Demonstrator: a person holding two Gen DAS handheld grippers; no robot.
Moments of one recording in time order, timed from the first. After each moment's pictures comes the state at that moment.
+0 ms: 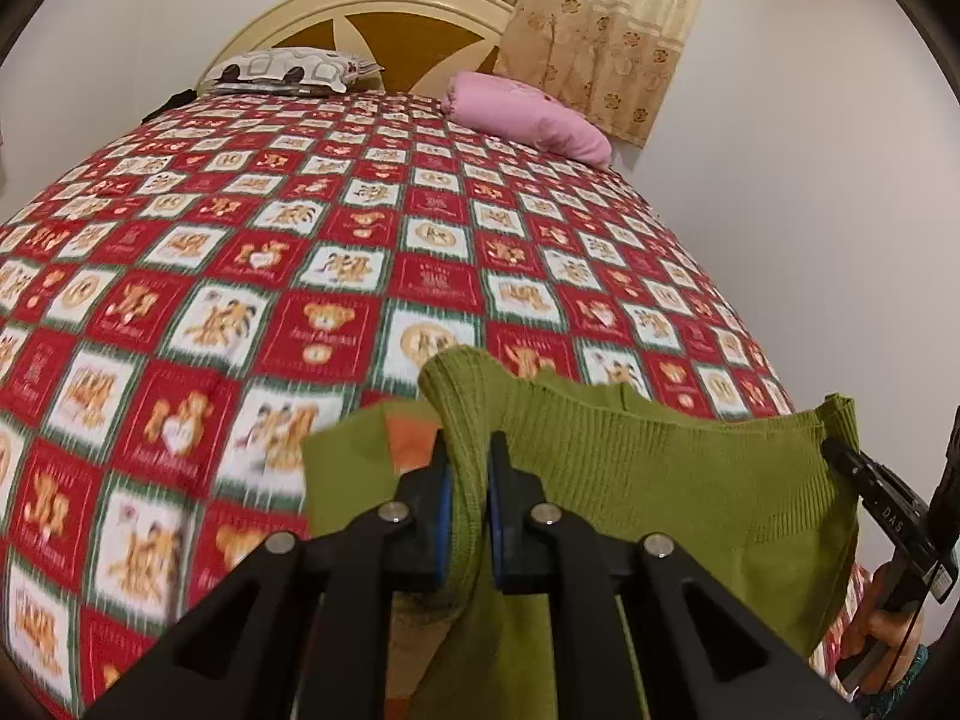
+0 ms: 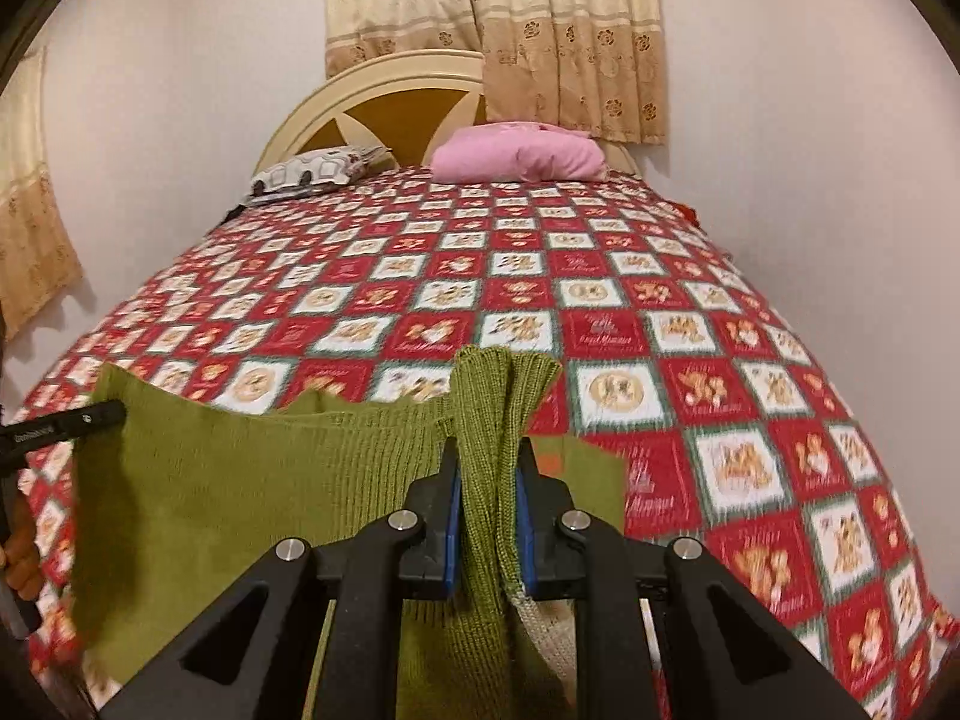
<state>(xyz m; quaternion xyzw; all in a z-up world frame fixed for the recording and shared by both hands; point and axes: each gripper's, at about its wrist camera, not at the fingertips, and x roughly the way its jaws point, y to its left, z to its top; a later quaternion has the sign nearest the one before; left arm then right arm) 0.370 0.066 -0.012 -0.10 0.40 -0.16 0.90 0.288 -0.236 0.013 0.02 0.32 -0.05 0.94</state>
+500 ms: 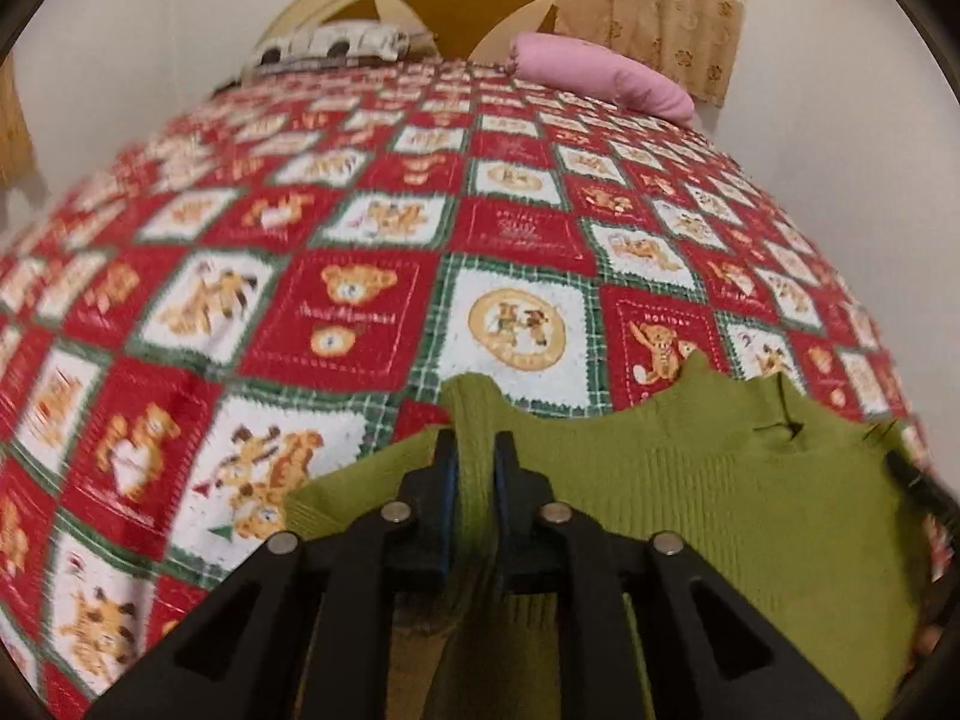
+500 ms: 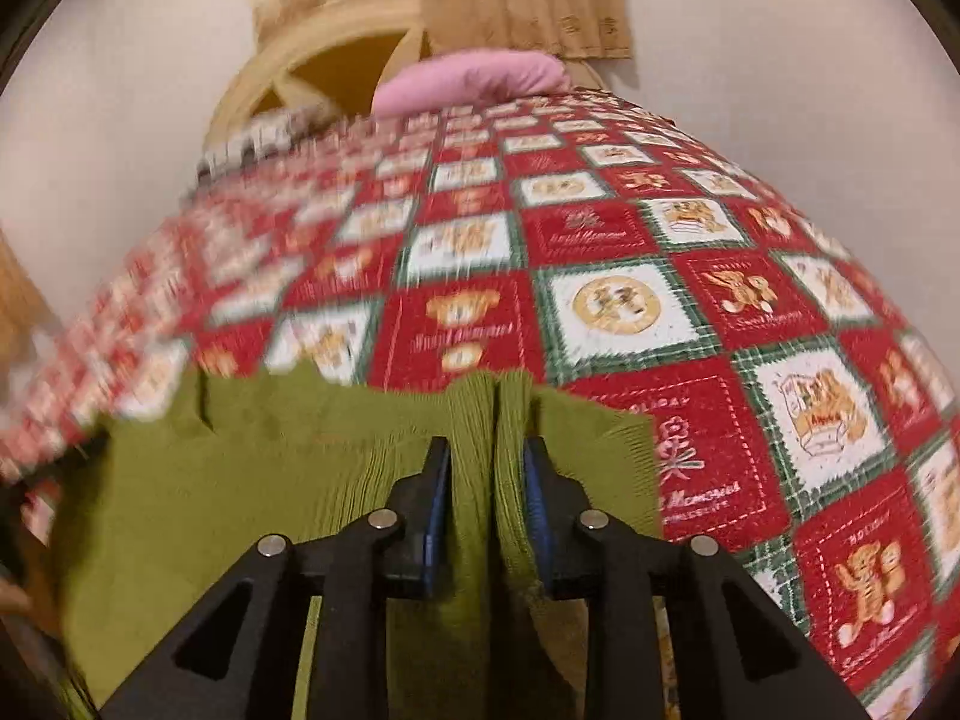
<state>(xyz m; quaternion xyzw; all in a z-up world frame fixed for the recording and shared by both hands) 0.418 0.034 -0.083 -0.03 0.42 -0.06 0.91 0.345 -0.298 -0.072 0.12 0.37 -0.06 0.92</state>
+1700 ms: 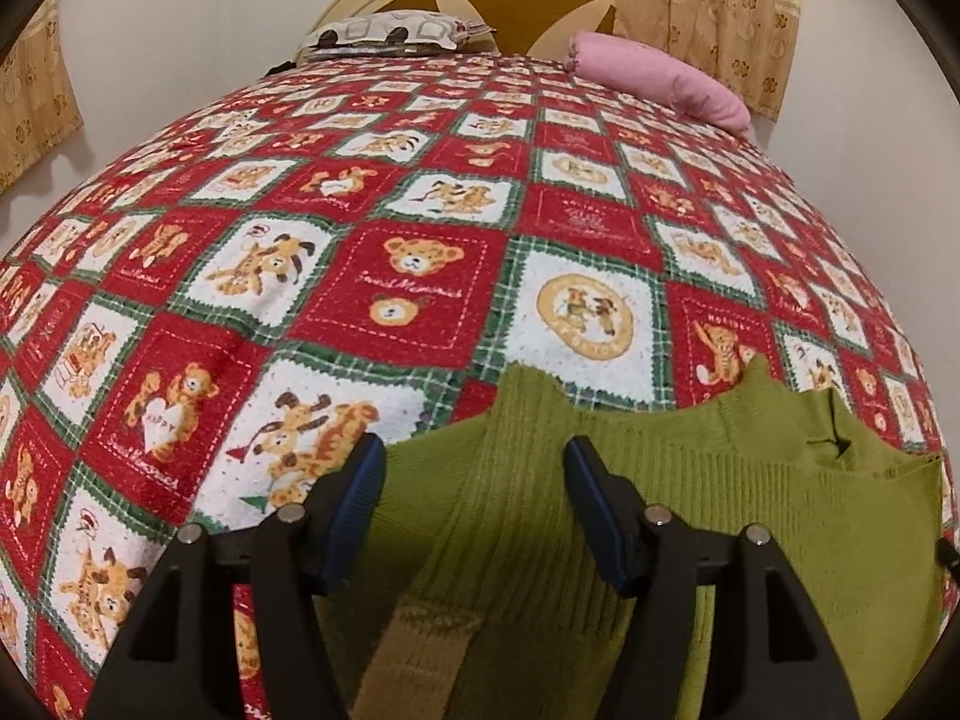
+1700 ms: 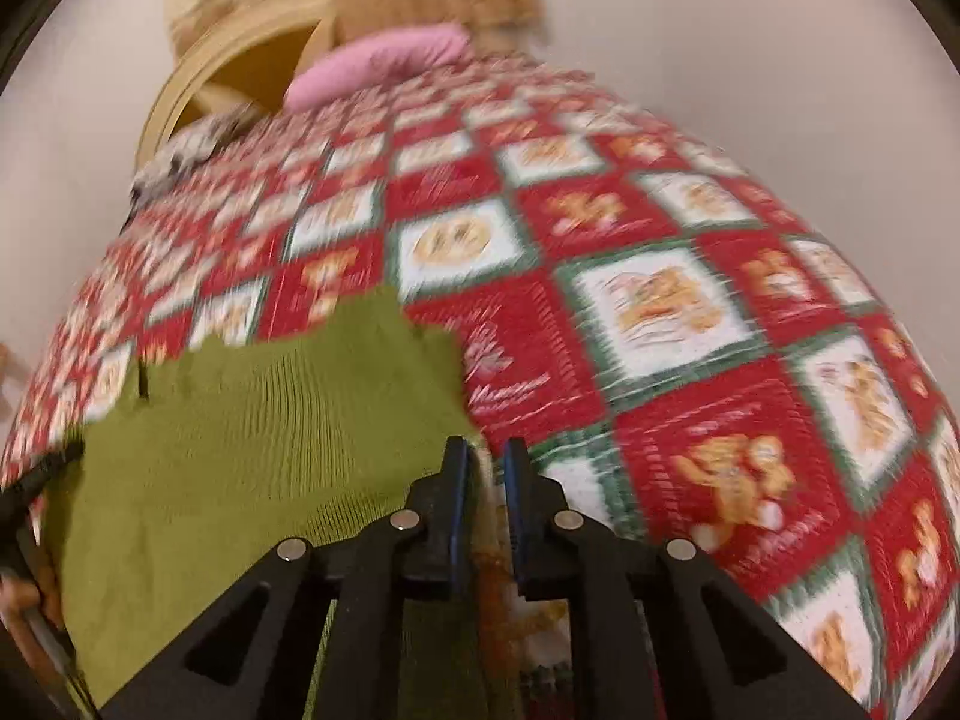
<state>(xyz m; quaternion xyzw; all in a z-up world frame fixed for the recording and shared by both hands) 0.420 0.051 -0.095 -0.05 0.43 0.00 0.90 0.285 -0.343 -0.070 0.13 0.40 -0.17 0.89</state>
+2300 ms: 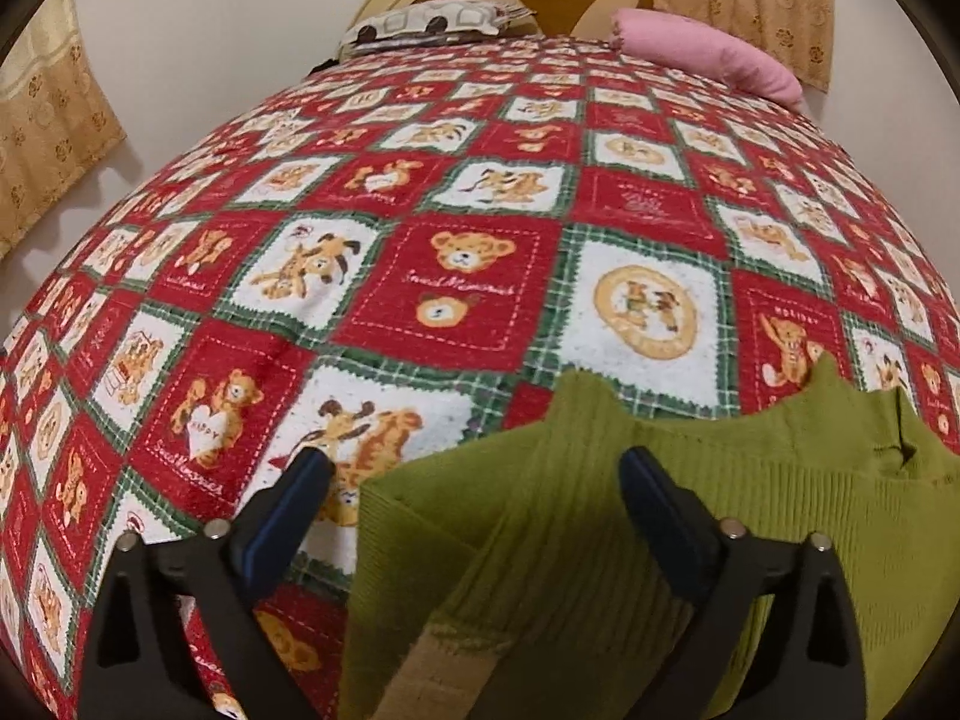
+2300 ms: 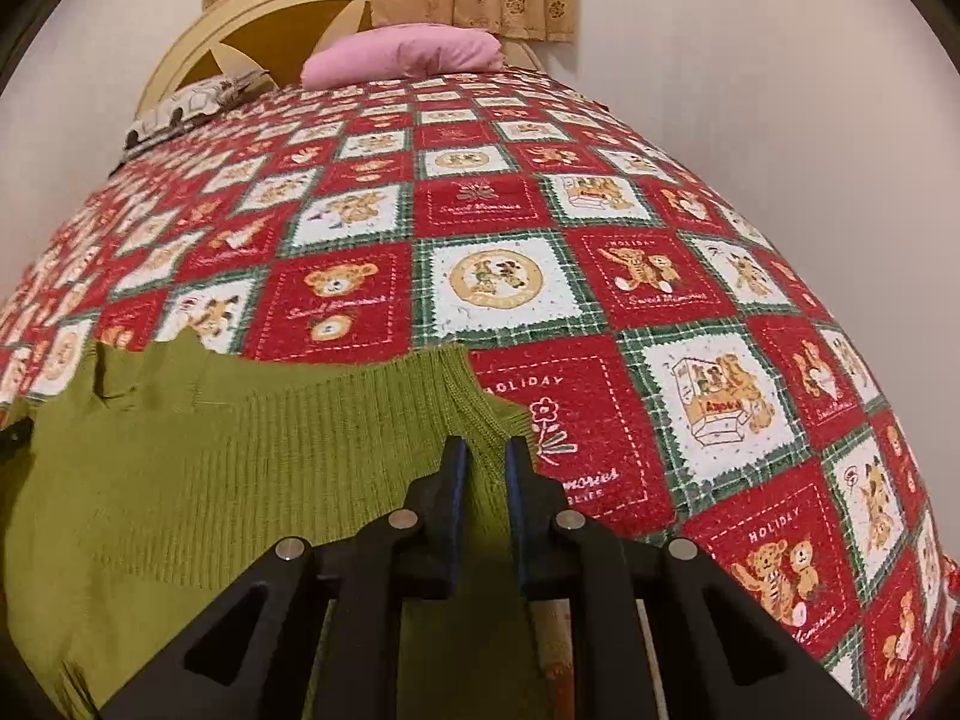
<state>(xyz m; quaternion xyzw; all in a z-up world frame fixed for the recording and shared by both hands) 0.433 0.045 -0.100 -0.01 0.45 0.07 0.89 0.348 -0.315 -0.085 0.05 0.42 -0.15 0.89</state>
